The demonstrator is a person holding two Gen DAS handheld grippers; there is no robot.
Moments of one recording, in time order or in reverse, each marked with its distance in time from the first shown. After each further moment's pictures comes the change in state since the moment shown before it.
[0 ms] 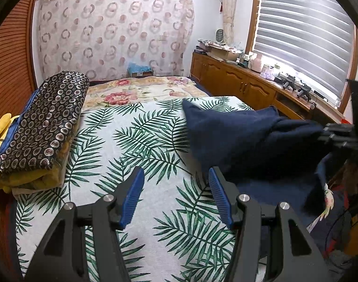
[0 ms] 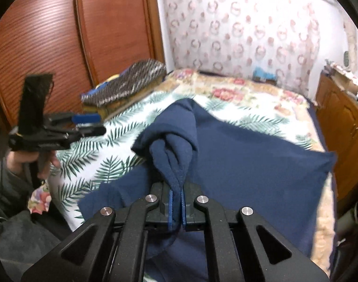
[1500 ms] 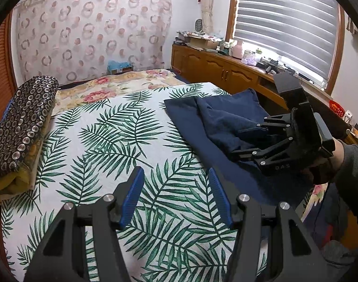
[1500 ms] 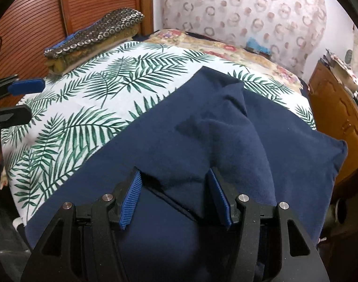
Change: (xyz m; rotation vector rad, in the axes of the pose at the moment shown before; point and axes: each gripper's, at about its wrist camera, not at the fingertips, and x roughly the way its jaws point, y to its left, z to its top) left arm 0.014 -0.056 -0.006 0.084 0.050 -0.073; right arm 0.101 -0.035 -0.028 -0.068 0.255 -0.098
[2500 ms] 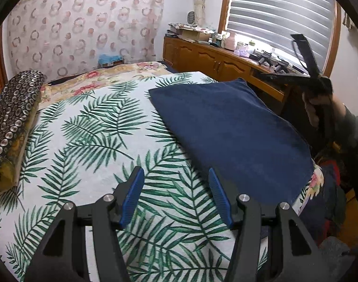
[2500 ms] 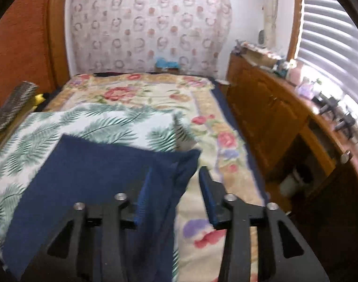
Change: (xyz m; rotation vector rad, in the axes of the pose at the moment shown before) left arm 0.019 -0.020 -0.007 0.018 0.052 -0.050; right arm -0.093 -0.157 -0.008 0.342 -0.174 -0.361
